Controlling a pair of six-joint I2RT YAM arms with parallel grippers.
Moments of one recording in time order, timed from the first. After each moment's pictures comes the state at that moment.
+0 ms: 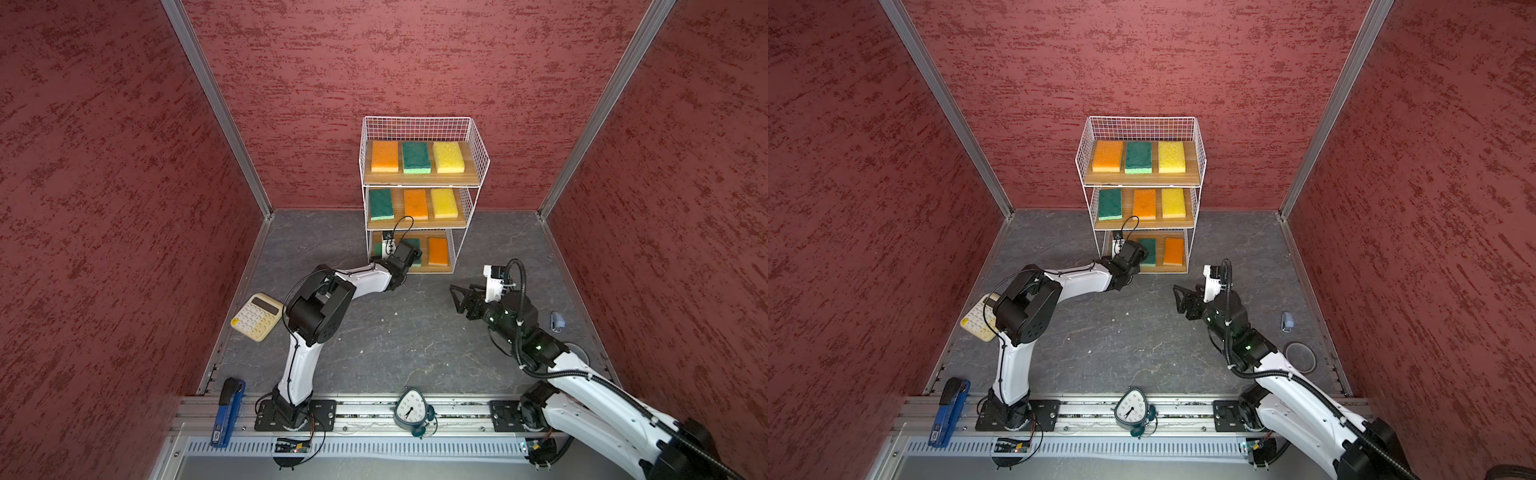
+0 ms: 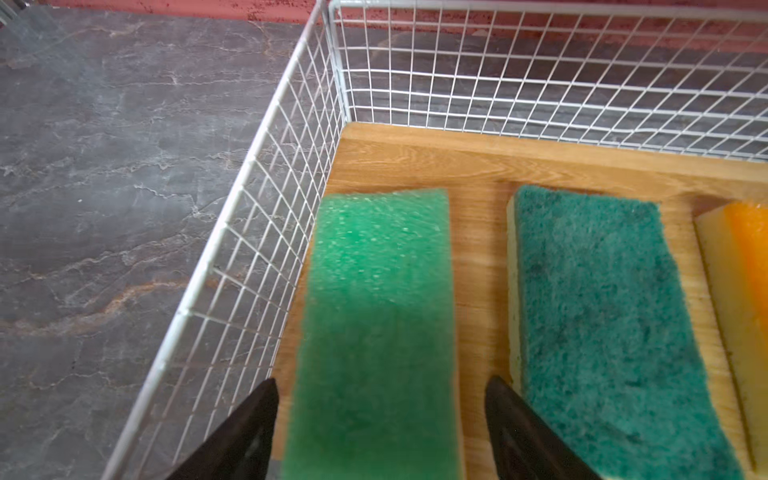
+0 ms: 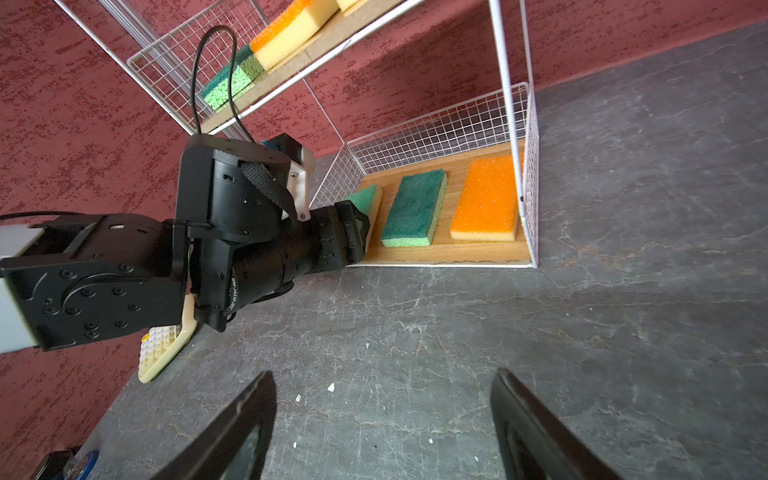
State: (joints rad) left arm -0.66 2.08 1.37 -0.16 -0.65 -0.59; right arm 0.55 0.82 0.41 0.14 0.01 0.54
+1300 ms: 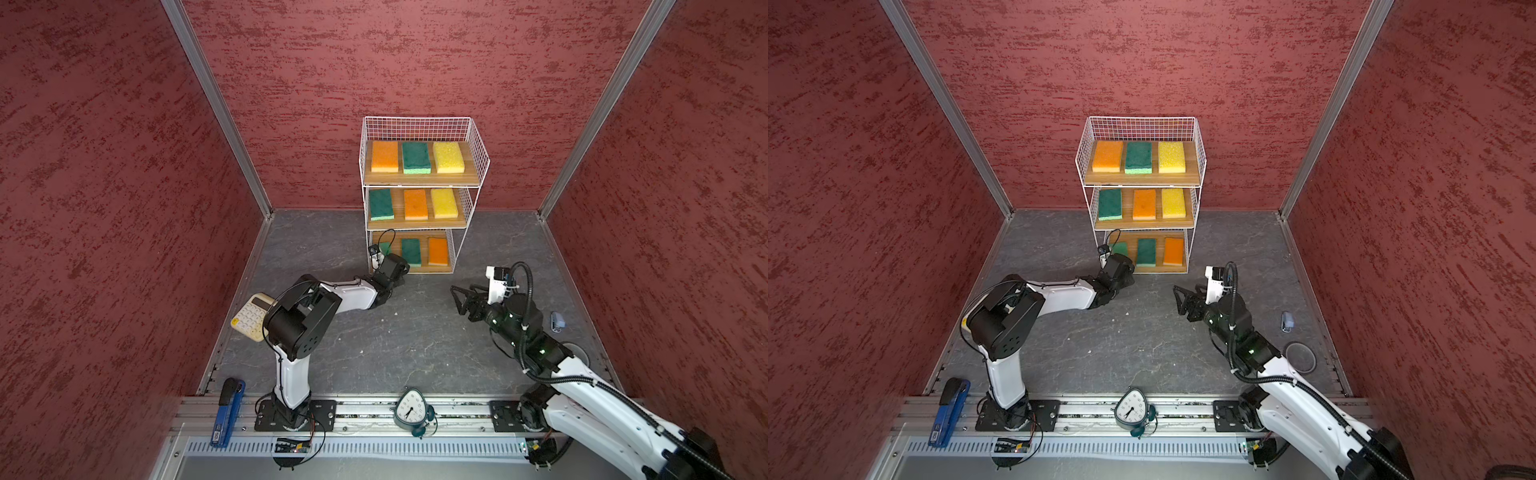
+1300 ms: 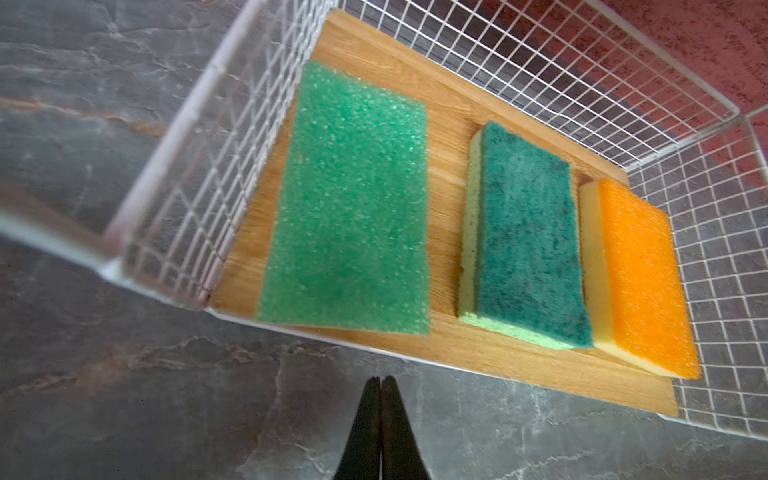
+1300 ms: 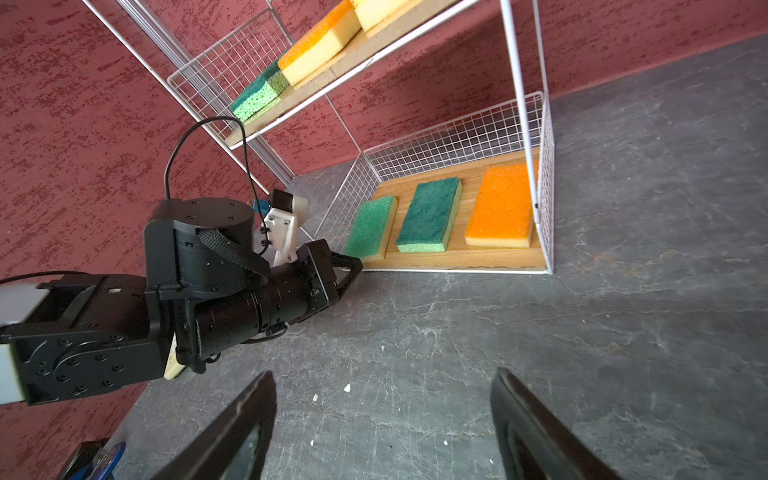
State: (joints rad) left arm -0.64 1.90 1.03 0.09 -0.38 -0.88; right arm 0.55 0.77 0.39 0.14 -0.02 0.55
